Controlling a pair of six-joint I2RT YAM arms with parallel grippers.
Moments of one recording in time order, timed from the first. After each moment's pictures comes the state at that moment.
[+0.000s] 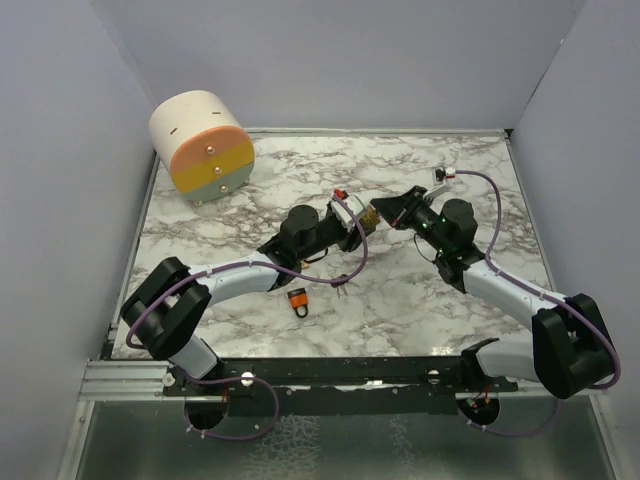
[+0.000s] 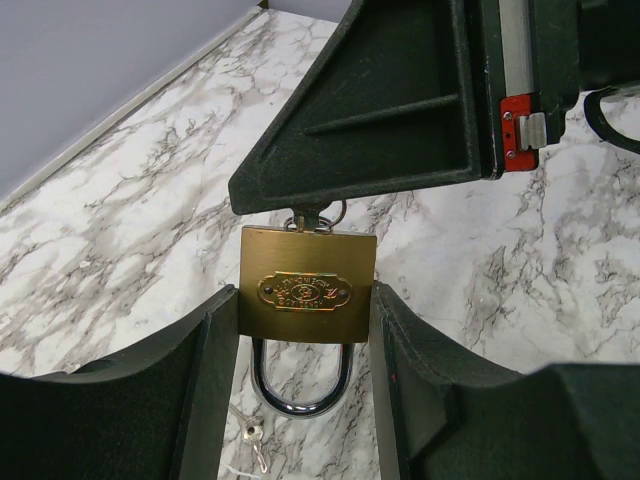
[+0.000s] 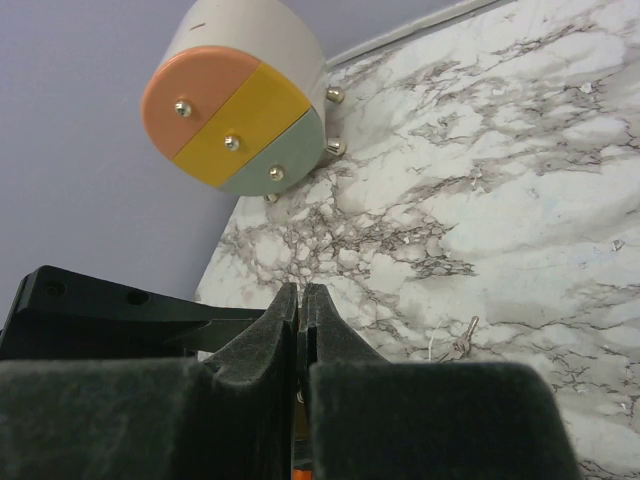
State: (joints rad) left arm -0.80 1.55 0.82 0.66 0.21 0.10; right arm 0.40 1.27 0.60 0.65 -0.26 0.76
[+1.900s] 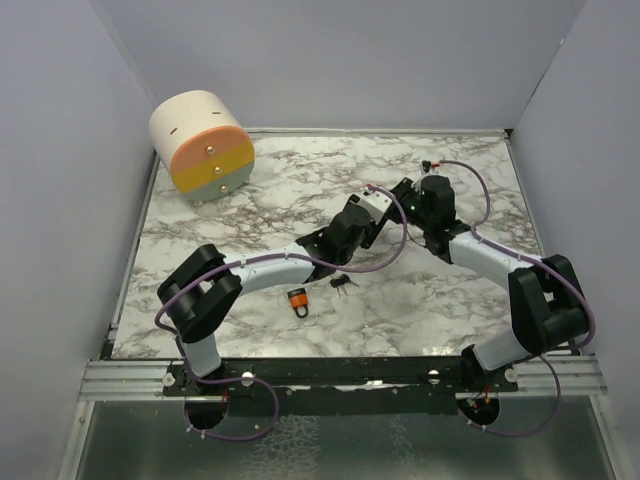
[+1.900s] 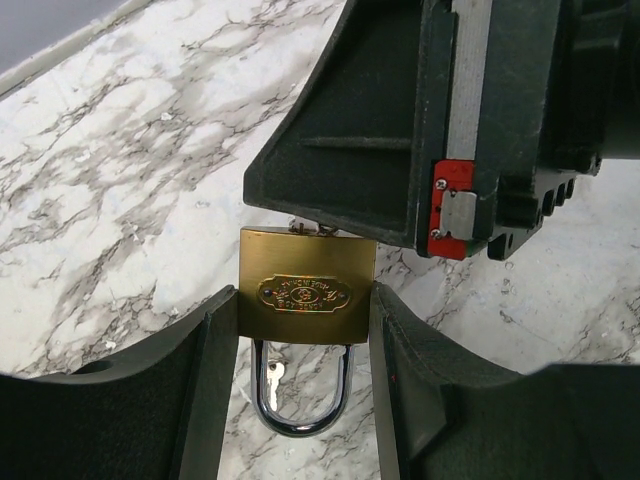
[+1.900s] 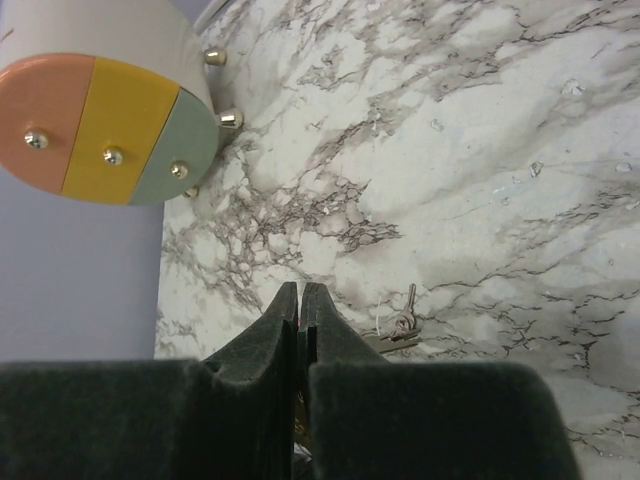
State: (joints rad) left arm -0.95 1.74 1.10 0.29 -0.38 0.01; right arm 0.37 1.51 0.81 0.37 -0.21 0.88
